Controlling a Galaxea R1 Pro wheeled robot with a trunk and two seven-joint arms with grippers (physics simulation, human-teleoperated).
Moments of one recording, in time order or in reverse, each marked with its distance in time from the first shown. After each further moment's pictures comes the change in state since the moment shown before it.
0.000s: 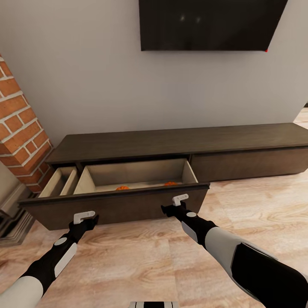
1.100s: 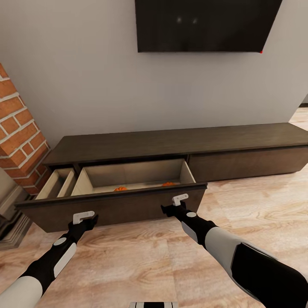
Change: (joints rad) left arm 0.000 0.004 0.000 0.002 0.003 0.000 0.000; right arm 0.000 -0.001 0.003 0.000 0.010 -0.007 0.001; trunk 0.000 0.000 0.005
